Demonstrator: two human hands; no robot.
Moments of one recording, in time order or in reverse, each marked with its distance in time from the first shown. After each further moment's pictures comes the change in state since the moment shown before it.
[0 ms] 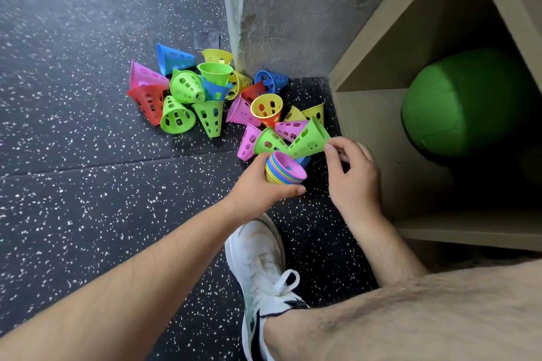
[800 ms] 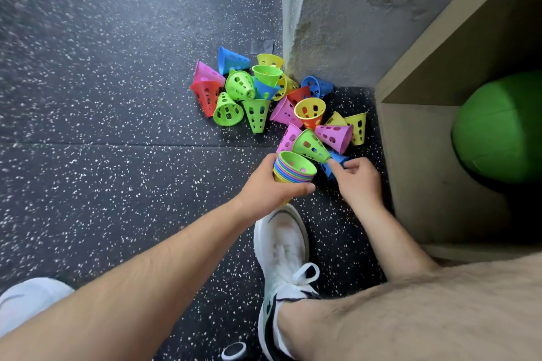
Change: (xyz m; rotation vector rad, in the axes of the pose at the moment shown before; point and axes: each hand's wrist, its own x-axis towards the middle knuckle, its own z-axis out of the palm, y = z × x) left_hand -0.043 0.001 -0.023 -0.037 0.195 -0.042; right_hand 0.002 0.013 0.046 -0.027 -0.320 0.509
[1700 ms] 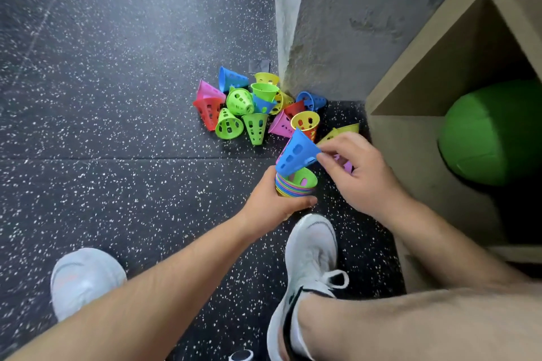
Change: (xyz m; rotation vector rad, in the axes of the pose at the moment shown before) left_hand -0.017 -0.004 0.006 -0.001 -0.003 0.104; right_hand -0.048 -0.066 -0.062 0.008 -0.133 -0.943
